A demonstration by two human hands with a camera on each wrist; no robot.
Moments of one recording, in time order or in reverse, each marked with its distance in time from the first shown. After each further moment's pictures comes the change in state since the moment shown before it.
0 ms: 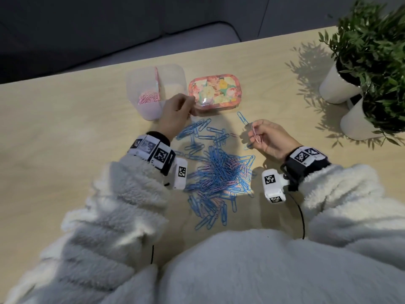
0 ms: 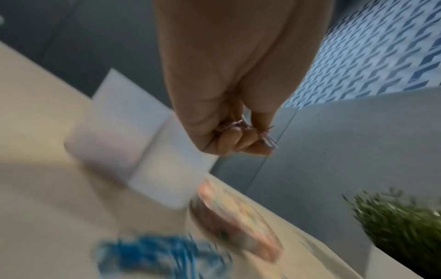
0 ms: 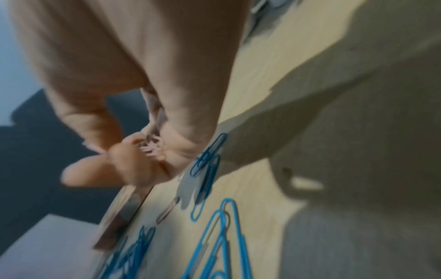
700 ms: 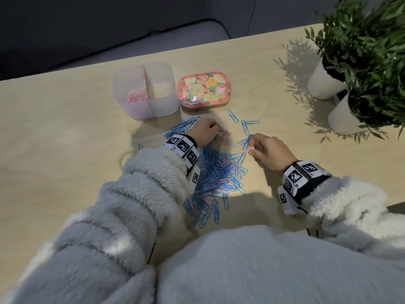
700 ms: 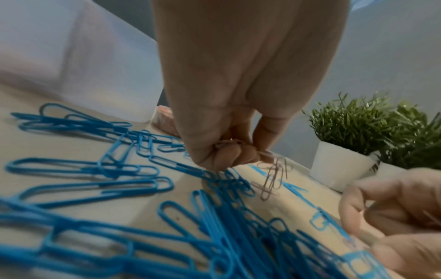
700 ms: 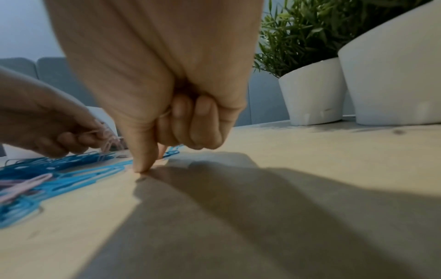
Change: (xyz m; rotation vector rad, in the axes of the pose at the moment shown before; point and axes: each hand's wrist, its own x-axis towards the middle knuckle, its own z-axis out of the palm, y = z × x) left_hand 0.004 -0.017 0.080 0.381 -0.411 -0.102; right_hand -0.017 0.033 -0.045 -1.365 0.068 -0.331
